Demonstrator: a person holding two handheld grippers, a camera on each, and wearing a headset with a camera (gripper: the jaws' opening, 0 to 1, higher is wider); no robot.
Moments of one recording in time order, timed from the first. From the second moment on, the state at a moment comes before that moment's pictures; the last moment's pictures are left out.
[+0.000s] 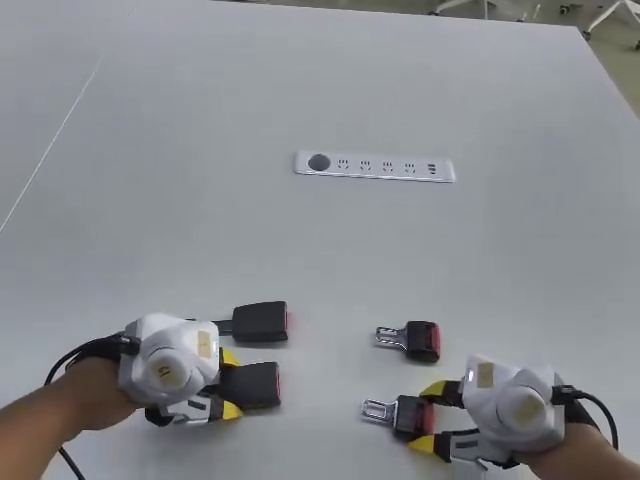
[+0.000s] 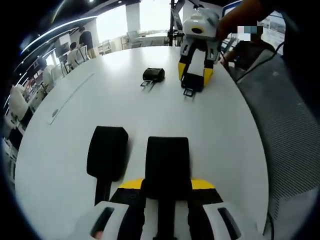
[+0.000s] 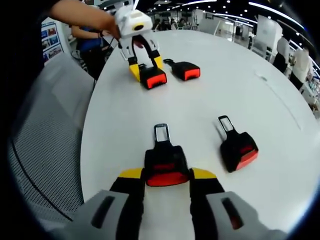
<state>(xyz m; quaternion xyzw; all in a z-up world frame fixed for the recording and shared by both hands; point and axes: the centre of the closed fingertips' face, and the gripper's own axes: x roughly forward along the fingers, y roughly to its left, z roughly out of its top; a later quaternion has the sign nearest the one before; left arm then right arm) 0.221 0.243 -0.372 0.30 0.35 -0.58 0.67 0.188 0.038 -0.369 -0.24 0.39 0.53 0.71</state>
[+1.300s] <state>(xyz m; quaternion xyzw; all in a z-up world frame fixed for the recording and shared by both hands) 0.220 0.245 -0.372 0.35 0.35 -0.62 0.61 0.204 0.089 -0.370 -0.24 0.36 0.58 0.69</state>
